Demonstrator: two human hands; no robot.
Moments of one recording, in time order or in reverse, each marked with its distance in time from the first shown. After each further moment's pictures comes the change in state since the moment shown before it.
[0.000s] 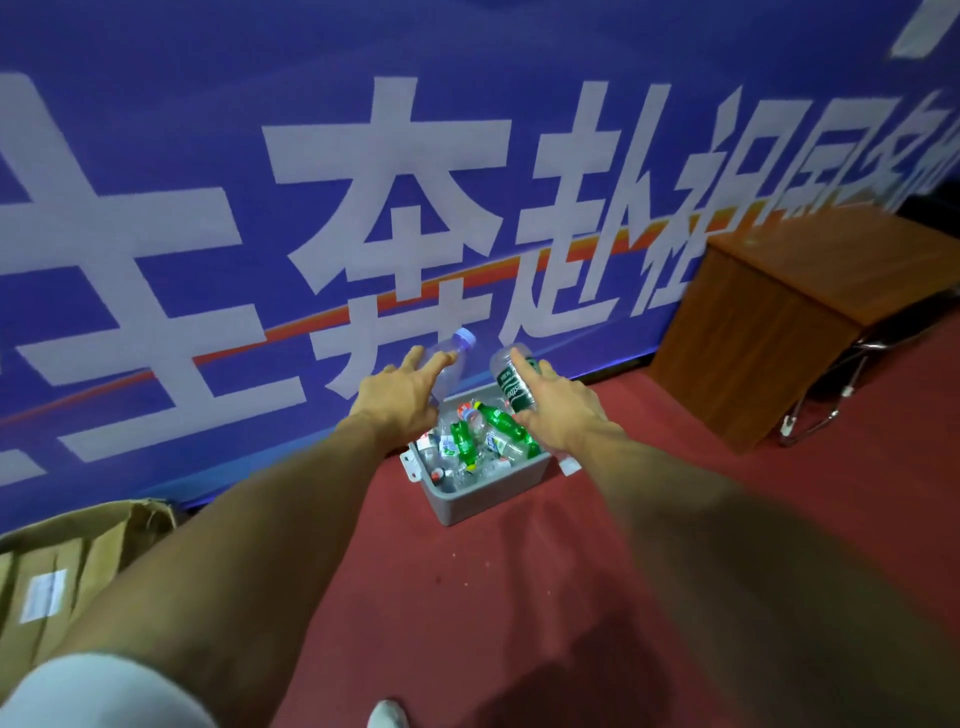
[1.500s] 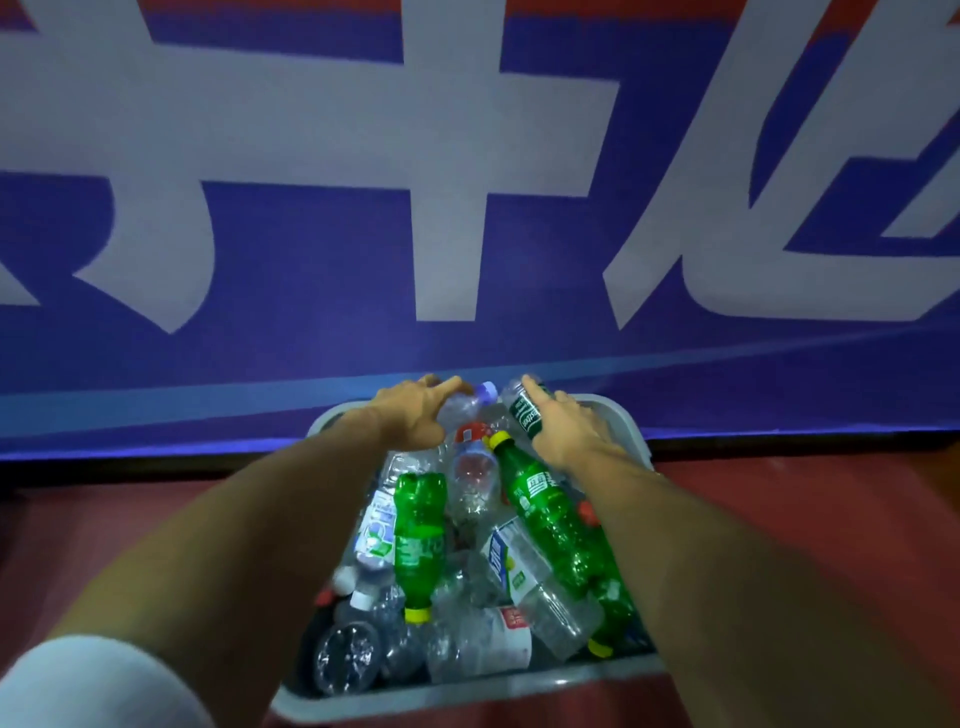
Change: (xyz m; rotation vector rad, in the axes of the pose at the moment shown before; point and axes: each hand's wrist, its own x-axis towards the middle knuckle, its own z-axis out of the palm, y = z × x) left_hand 0.553 -0.109 0.587 -0.316 -0.222 -0.226; right_hand 0.658 0.207 0.503 -0.007 -0.213 -0.170
